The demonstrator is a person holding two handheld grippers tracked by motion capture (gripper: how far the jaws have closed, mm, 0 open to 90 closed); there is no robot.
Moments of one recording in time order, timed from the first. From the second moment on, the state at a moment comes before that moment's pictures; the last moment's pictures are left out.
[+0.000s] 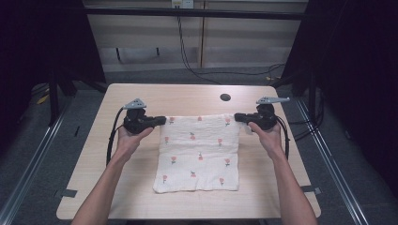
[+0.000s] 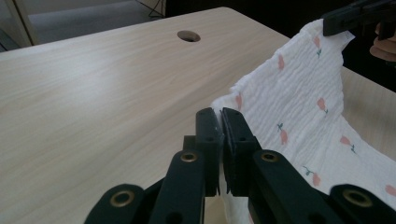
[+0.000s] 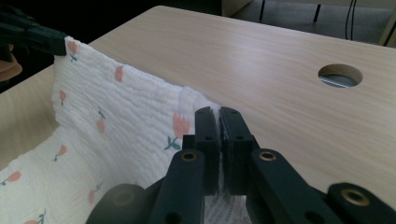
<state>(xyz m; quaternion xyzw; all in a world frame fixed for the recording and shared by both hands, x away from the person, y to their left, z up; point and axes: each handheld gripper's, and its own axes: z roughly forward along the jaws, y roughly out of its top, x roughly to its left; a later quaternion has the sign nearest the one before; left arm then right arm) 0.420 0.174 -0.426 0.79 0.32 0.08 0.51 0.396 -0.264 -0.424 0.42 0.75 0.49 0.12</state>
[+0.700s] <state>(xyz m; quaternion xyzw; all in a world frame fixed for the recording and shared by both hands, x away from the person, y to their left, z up) 0.385 0.182 -0.429 0.81 0.29 0.09 0.51 0.365 -0.262 -0.420 0.38 0.77 0.50 0.12</state>
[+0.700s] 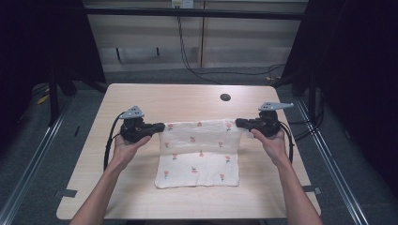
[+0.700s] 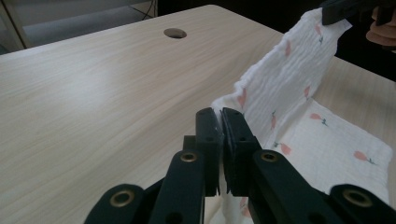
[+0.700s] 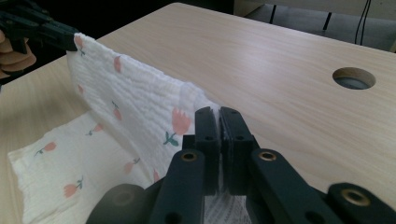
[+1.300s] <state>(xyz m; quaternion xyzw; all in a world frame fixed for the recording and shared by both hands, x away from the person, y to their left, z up) 0.360 0.178 -0.433 0.82 0.27 0.08 0.50 0.331 -0.265 -0.430 0.38 0.78 0.48 0.11</state>
